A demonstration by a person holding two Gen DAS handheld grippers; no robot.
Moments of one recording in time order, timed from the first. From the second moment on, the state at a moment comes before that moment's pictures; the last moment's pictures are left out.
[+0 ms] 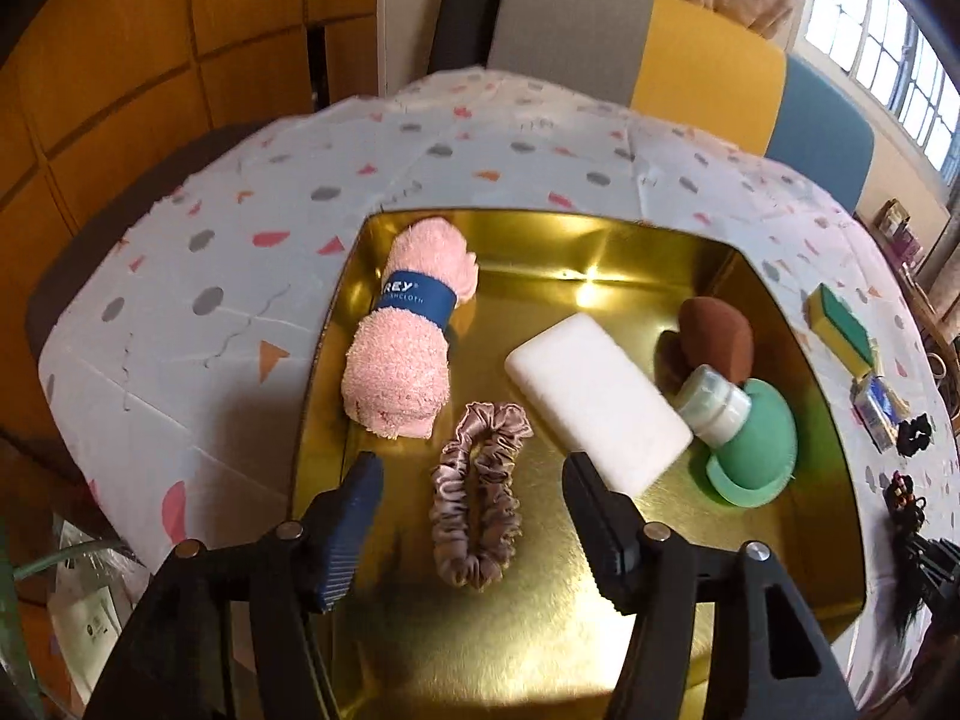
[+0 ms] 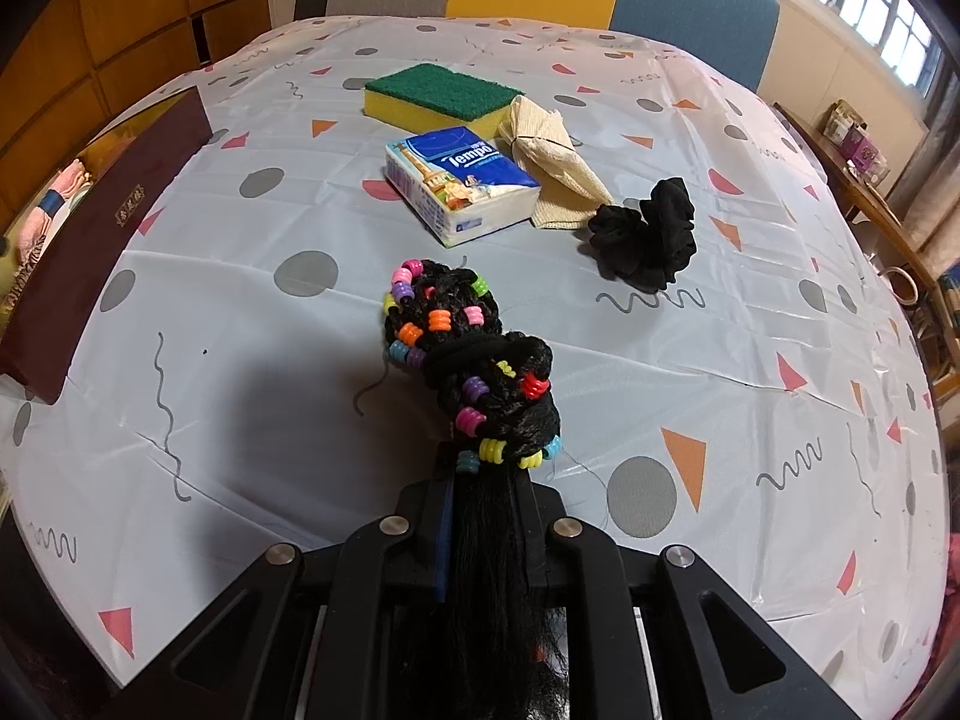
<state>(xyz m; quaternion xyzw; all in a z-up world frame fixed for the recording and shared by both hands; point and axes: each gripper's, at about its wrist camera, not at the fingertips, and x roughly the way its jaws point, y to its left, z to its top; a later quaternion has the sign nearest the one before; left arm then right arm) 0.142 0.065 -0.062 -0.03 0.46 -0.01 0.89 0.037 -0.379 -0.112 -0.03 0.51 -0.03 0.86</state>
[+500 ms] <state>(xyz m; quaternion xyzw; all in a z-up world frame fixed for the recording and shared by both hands) 0.068 0.053 -0.039 -0.05 0.42 -0.04 0.91 0.043 -0.376 -0.108 -0.01 0.52 -0.05 0.85</state>
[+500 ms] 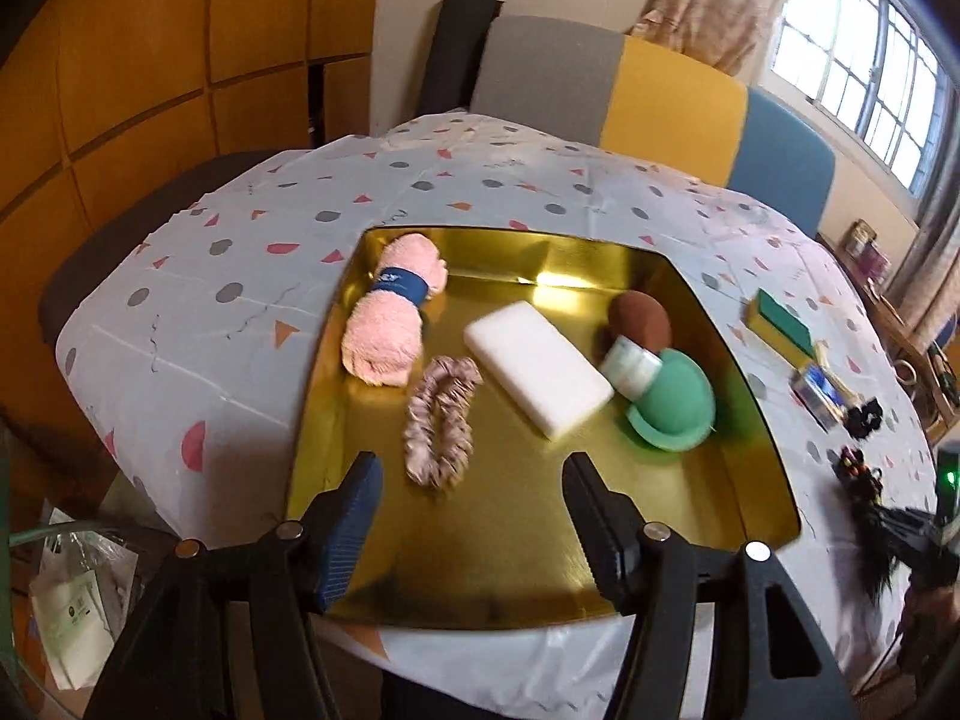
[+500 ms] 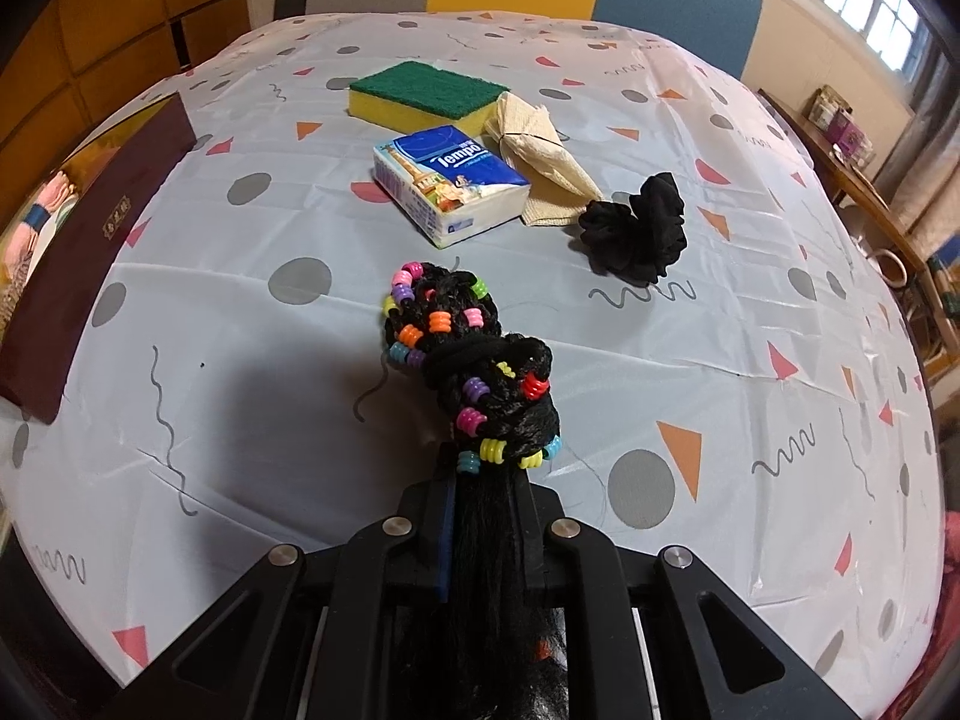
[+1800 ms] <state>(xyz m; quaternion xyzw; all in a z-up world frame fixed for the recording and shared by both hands) 0.043 0.050 -0.022 -0.02 0.39 -0.04 0.92 0.080 -0.125 -0.026 -0.04 0.46 0.24 0.85</state>
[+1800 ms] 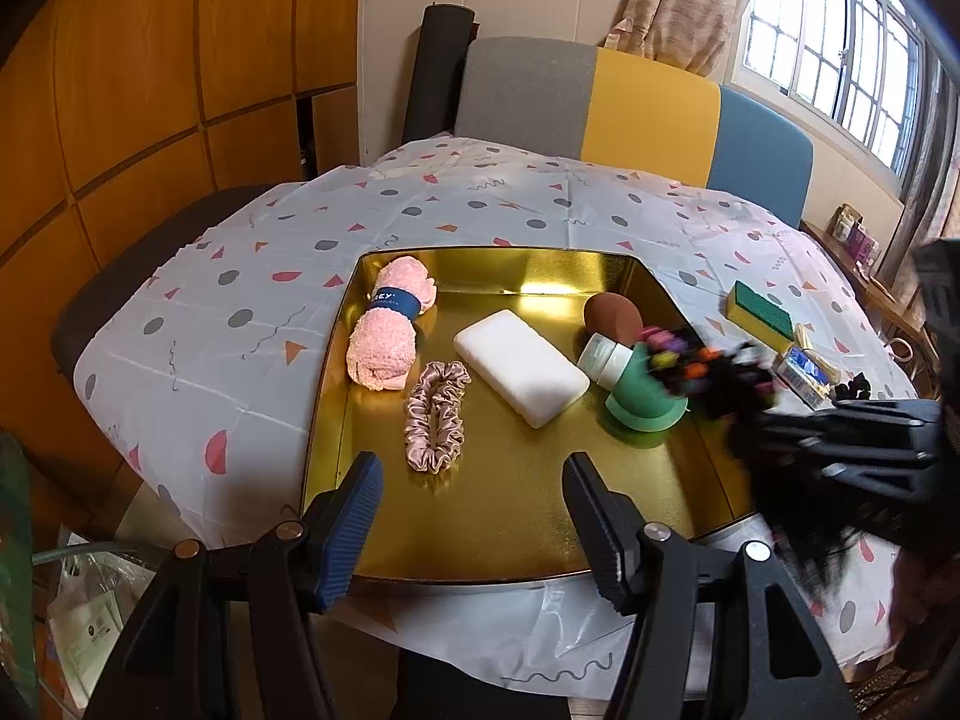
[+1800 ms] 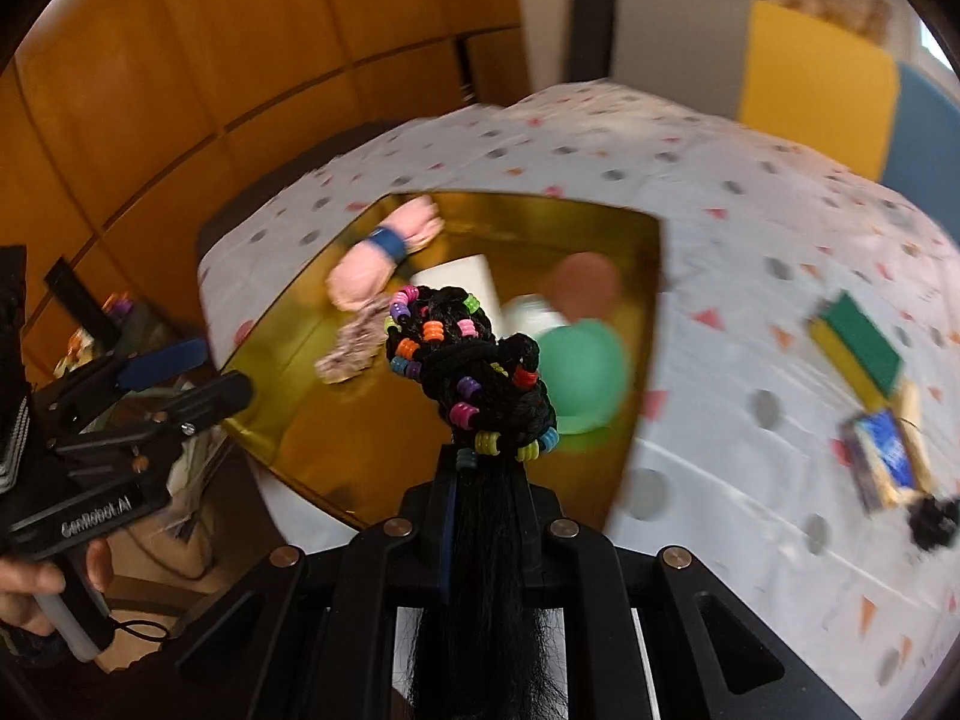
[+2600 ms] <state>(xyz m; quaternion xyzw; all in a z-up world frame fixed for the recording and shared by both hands) 0.049 0.066 -0.030 -0.03 0.41 -0.02 0.91 0.173 -0.081 -0.093 -0.03 0.54 0.19 0.82</state>
